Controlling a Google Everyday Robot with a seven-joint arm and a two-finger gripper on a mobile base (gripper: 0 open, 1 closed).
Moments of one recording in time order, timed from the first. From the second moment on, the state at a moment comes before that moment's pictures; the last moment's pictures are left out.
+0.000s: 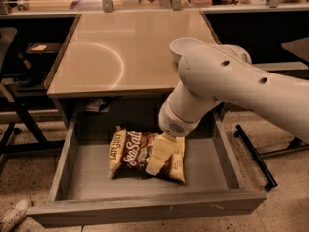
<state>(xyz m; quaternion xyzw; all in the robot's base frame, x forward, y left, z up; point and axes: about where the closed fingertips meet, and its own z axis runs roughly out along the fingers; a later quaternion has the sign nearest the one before) 0.461 -0.018 0.770 -0.60 0.78 0.12 0.16</state>
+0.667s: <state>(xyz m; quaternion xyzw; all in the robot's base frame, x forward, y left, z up) 0.474 -0.015 0.703 -0.59 0.78 0.13 0.14</state>
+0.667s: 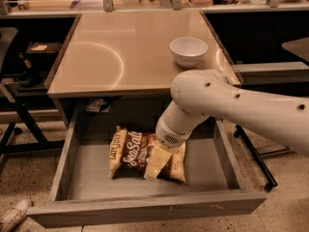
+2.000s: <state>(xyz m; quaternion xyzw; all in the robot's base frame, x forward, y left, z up) 0.501 -0.004 0.620 -0.56 0.80 0.16 0.12</state>
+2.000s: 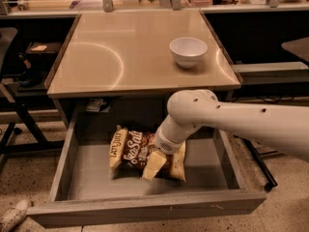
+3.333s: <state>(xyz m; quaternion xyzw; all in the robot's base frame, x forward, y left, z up) 0.501 -0.003 0.615 -0.55 0.81 0.16 0.11</state>
